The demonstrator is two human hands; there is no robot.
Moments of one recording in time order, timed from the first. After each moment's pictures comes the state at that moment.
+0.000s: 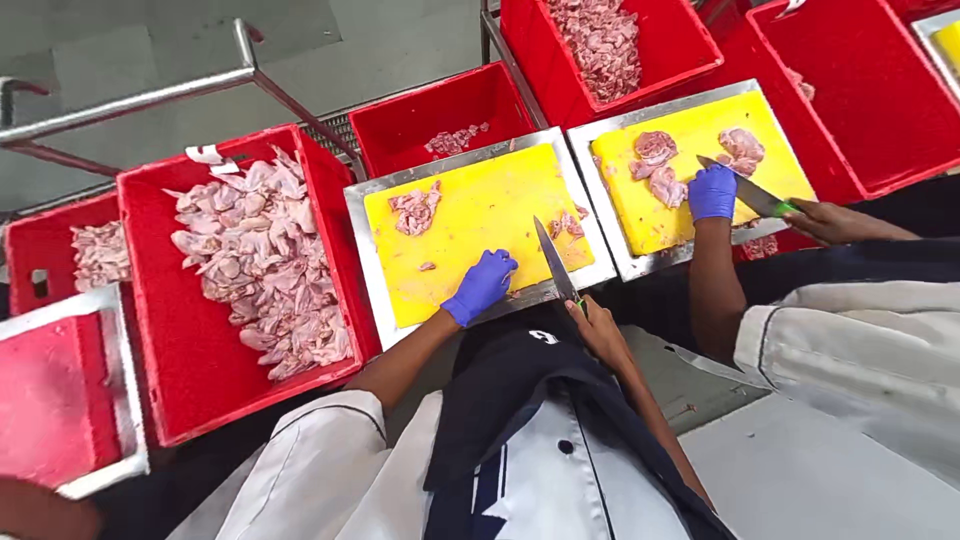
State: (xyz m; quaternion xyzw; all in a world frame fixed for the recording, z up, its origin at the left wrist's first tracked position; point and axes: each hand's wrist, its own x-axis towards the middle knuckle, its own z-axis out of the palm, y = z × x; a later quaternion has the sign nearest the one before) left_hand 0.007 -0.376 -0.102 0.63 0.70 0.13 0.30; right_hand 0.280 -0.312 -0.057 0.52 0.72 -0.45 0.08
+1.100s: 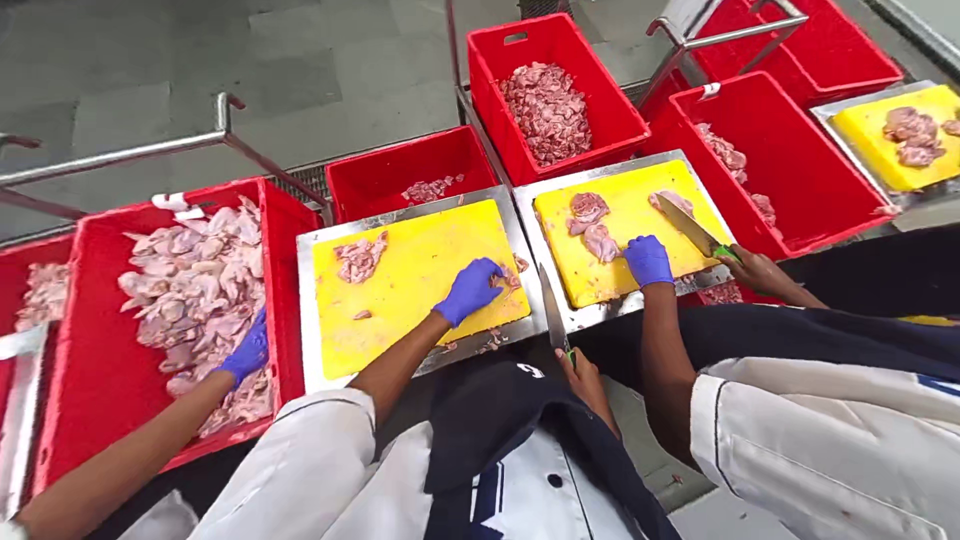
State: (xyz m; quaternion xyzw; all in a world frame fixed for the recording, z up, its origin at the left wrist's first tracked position) left_hand 0.054 -0.240 -0.094 0.58 0.73 0.19 0.32; right_hand 0.377 -0.253 -0.070 0.57 0.69 -0.45 0.00
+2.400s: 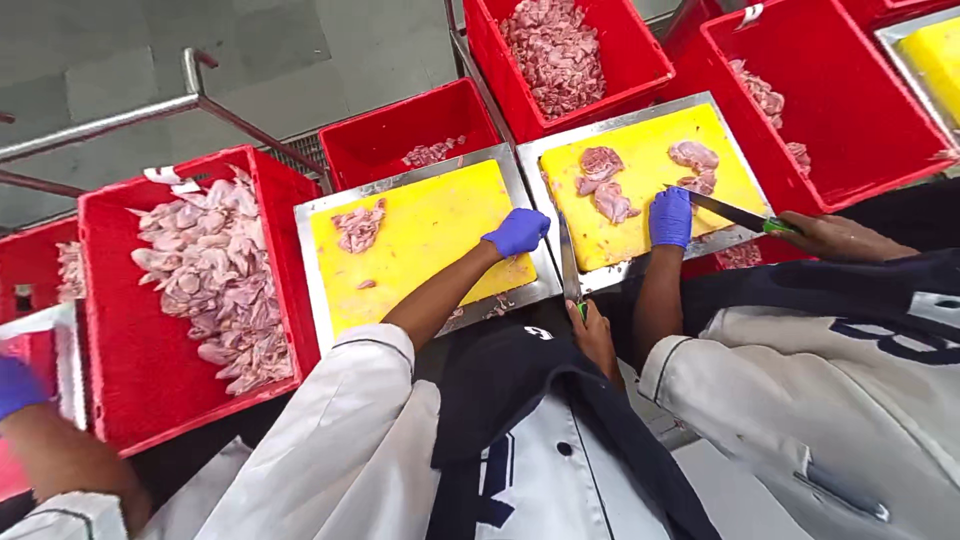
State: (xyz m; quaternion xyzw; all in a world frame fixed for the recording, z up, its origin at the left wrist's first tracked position) left_hand 0.093 -0.148 -0.074 0.71 0.63 0.05 0.31; right_hand 0.361 -0.243 -0.069 0.60 0.69 -0.41 -0.04
